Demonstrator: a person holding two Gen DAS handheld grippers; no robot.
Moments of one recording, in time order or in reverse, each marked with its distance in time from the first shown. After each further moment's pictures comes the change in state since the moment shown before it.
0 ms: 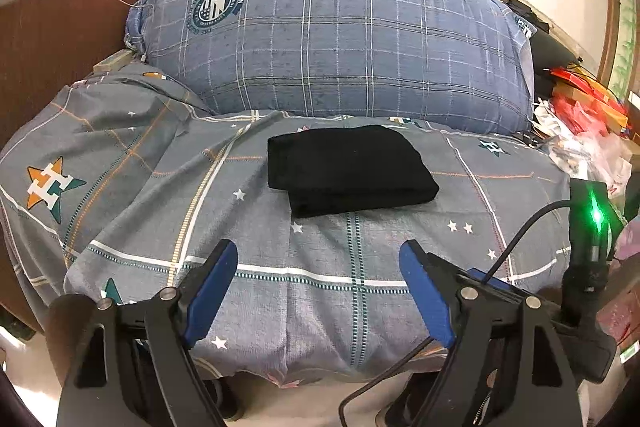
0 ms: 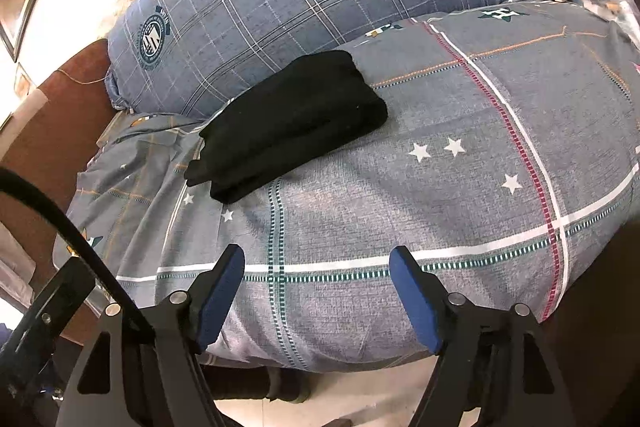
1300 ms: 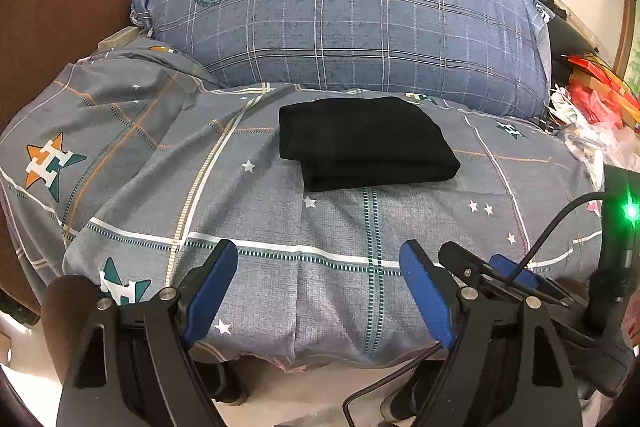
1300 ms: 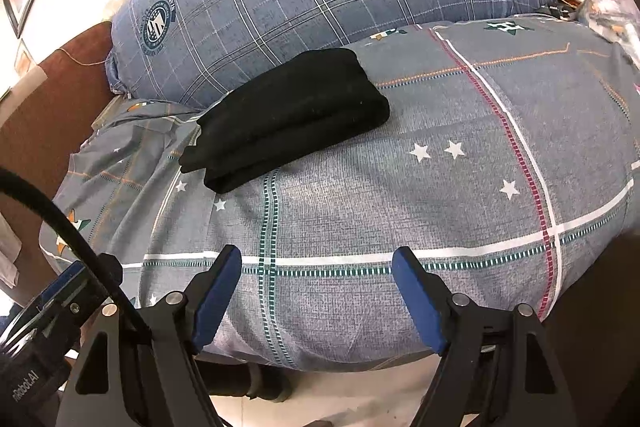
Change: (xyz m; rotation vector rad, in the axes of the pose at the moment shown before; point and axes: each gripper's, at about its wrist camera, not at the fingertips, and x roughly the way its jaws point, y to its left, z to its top) left arm 0.019 0.005 -0.010 -0.019 0.075 0.050; right arm 0.003 0.003 -0.007 -0.071 -0.011 -0.042
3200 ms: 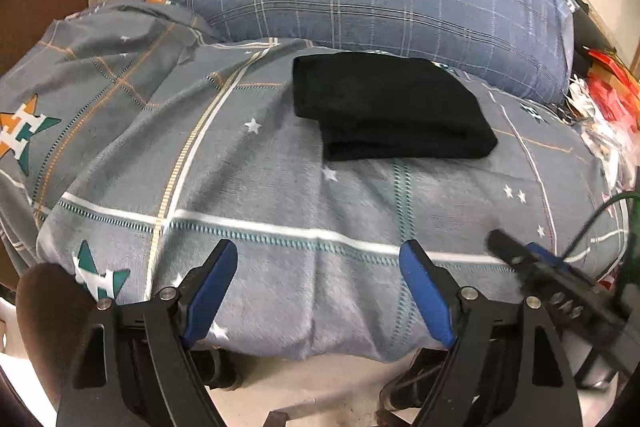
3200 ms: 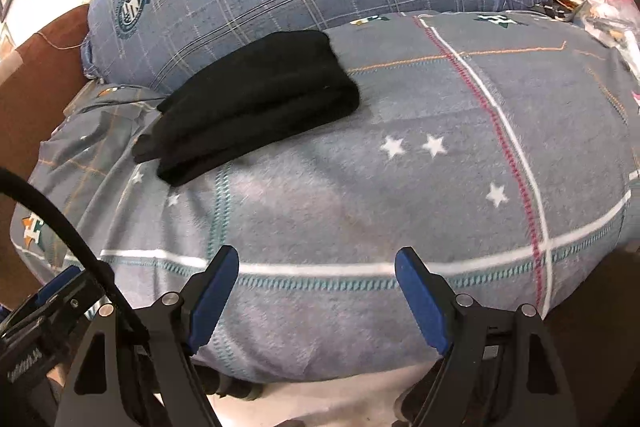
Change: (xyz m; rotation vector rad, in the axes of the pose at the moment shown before) left arm 0.061 0.031 0.000 -0.054 0.131 -0.010; right arm 0.029 -0.022 0.009 -0.030 0.041 -0.090
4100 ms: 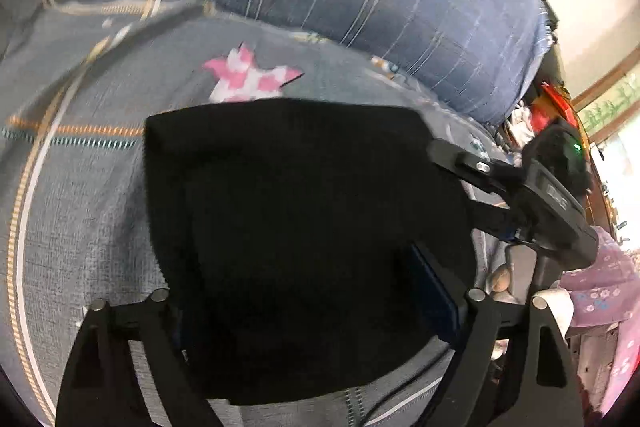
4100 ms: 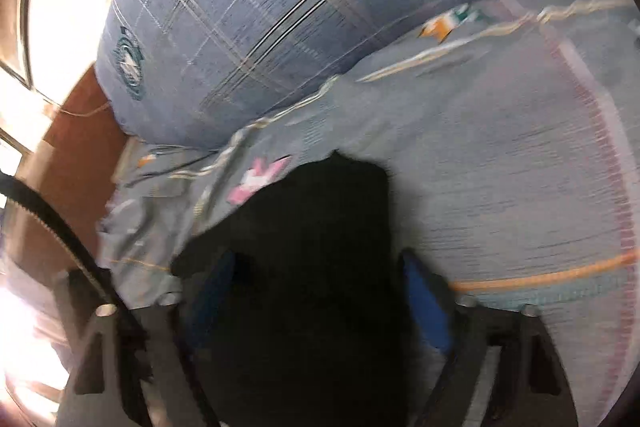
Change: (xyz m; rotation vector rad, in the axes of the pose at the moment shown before) left arm 0.145 -0.006 0.135 -0.068 0.209 -0.468; right arm 0.143 -0.036 0.185 0.136 0.173 0.430
